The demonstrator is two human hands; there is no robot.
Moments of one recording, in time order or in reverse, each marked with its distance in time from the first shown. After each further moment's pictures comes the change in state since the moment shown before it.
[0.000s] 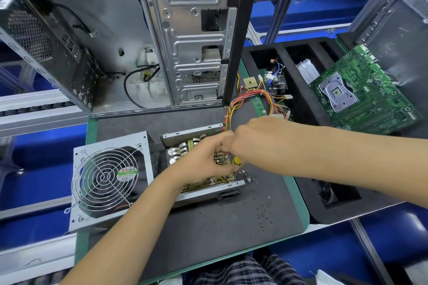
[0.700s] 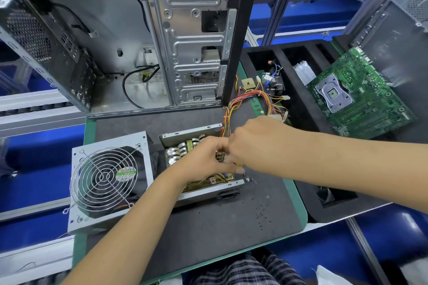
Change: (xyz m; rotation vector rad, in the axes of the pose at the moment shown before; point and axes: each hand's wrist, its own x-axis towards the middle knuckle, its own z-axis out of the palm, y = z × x) left_hand 0.004 -0.003 0.000 0.047 -0.032 -0.026; right_hand 0.004 -0.011 0.006 -0.125 0.094 0.042
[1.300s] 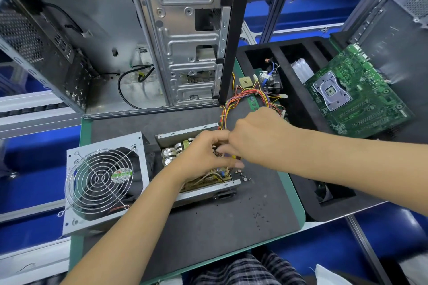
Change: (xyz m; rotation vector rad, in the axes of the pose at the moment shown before) left_hand 0.007 0.003 0.002 -0.130 0.077 -0.021; right_hand -0.002 0.010 0.002 -0.035 0.044 0.078
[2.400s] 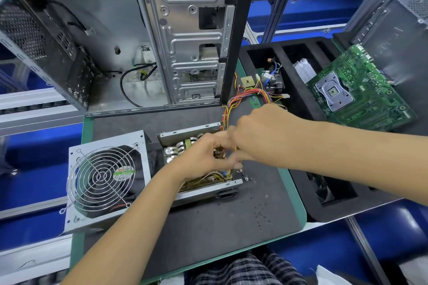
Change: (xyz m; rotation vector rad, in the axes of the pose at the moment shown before) left_hand 0.000 -0.009 -0.003 0.084 -0.084 0.063; right_hand -0.007 0.005 -0.010 -0.012 0.009 -0.055
